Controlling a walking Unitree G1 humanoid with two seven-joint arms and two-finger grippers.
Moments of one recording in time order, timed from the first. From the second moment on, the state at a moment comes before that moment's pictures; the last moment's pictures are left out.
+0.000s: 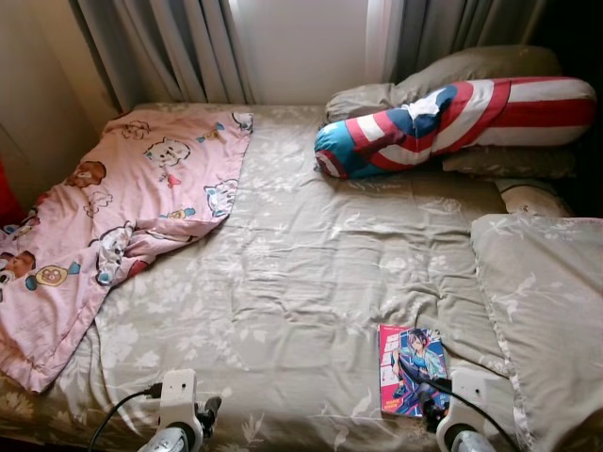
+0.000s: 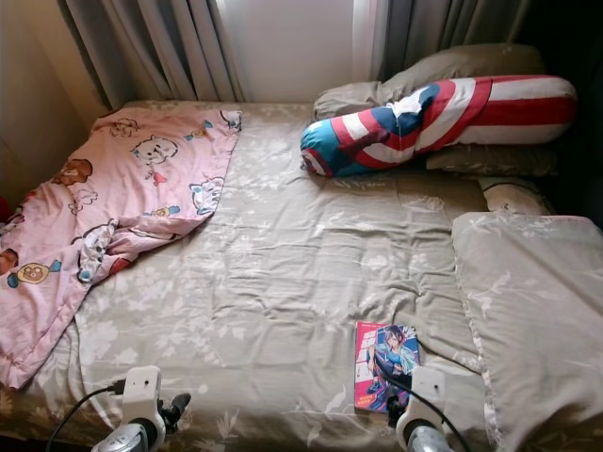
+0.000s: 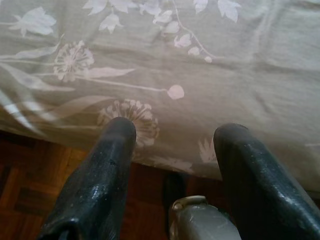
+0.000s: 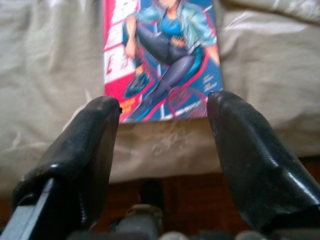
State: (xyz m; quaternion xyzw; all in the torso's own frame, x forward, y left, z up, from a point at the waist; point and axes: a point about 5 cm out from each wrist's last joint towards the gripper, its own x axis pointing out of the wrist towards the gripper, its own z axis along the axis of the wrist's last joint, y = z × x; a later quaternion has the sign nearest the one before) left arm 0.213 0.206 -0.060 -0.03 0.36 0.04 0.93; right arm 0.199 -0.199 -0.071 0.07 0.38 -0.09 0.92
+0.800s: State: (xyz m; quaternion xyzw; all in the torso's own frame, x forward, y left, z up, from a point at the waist) left arm 0.175 0.228 -0.078 -0.01 0.43 0.06 0.90; right arm 0.177 -0.198 -0.083 0.09 0.41 -0.11 0.90
